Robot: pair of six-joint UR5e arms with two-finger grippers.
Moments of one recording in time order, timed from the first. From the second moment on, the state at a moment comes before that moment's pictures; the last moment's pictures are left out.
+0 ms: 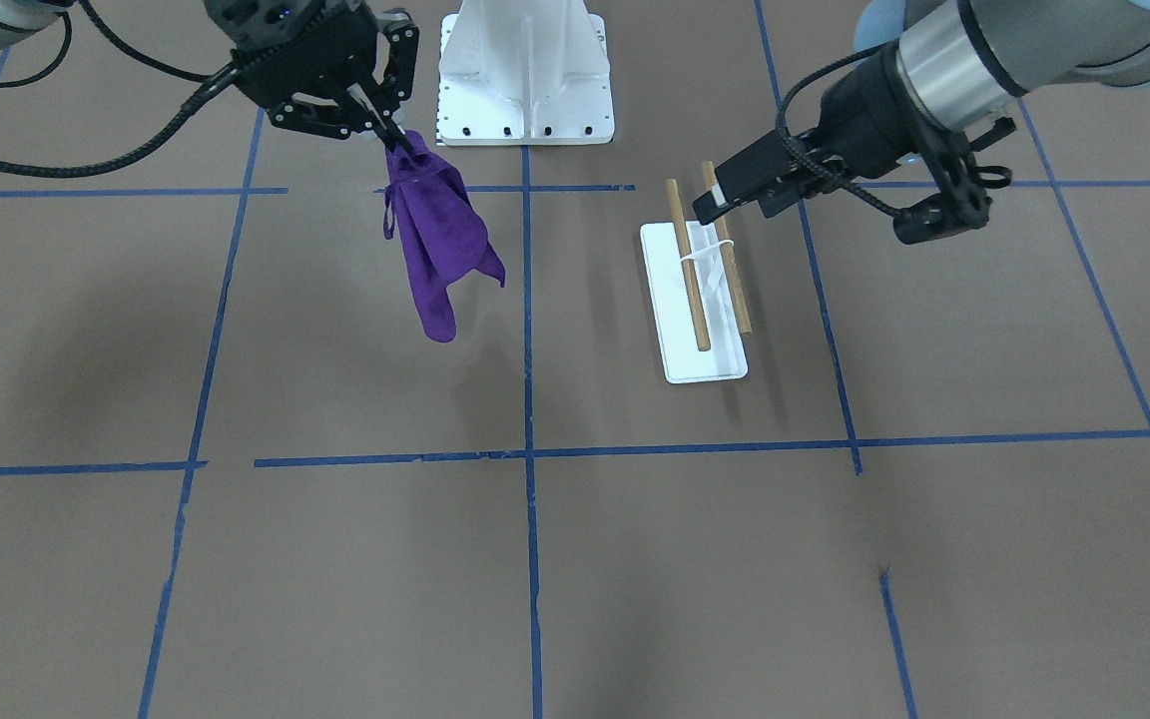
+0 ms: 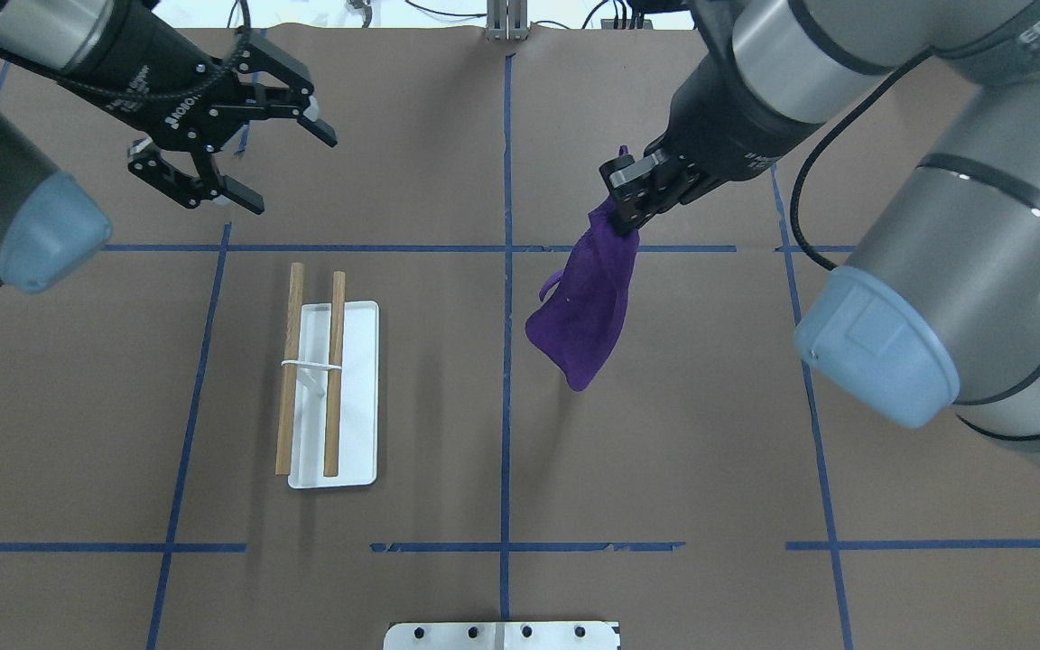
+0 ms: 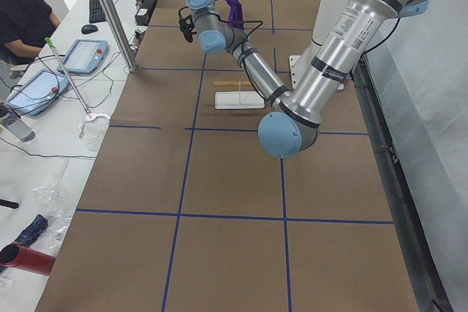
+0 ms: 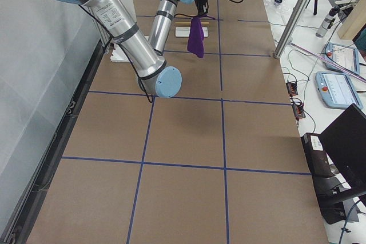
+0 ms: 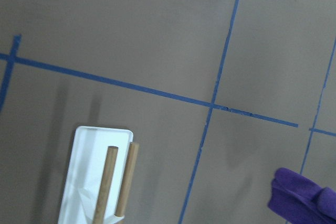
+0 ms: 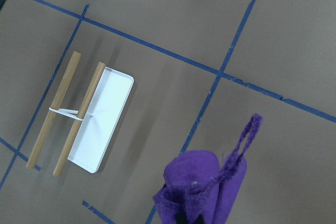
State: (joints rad) left arm -0.98 -2.15 -1.82 -1.97 -2.57 -1.74; right arm 0.81 -0.84 2.08 -1.85 2.24 0.69
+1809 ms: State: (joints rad) left arm -0.76 -2.36 -1.73 -2.01 -2.44 -2.00; right arm 0.67 -0.77 2.08 -1.85 2.08 0.68
